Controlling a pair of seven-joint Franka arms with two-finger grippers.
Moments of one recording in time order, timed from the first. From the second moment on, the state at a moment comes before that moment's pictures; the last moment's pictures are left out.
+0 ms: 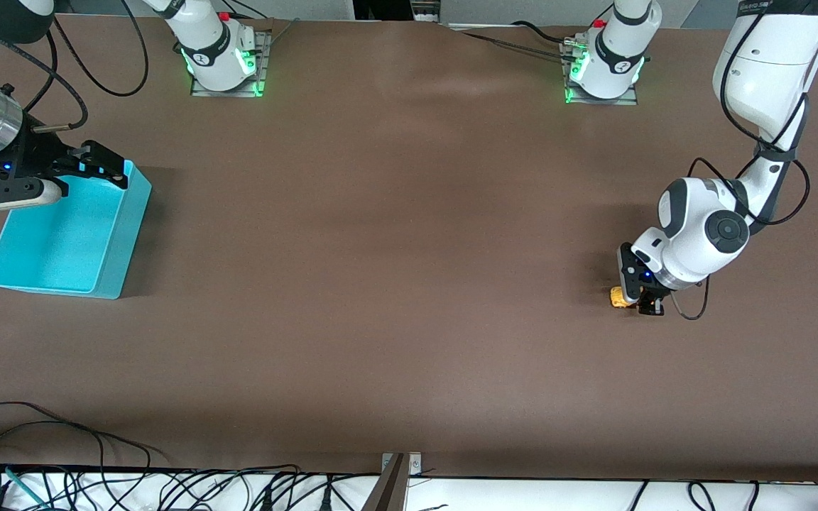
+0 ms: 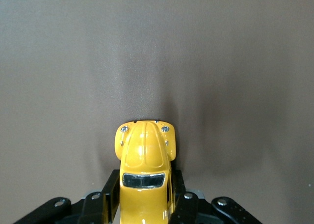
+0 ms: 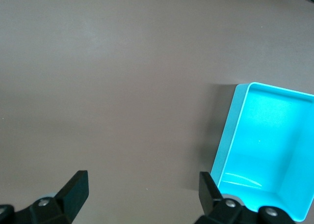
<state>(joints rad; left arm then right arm) 0.04 0.56 -0.03 -2.01 0.11 2.64 1.52 0.05 0.04 0.03 -1.63 0.03 1.64 -0.06</state>
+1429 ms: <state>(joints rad) 0.10 0.57 -0.03 -1.99 0.13 2.64 1.52 0.05 0.04 0.03 -1.63 0.03 1.64 -0.06</state>
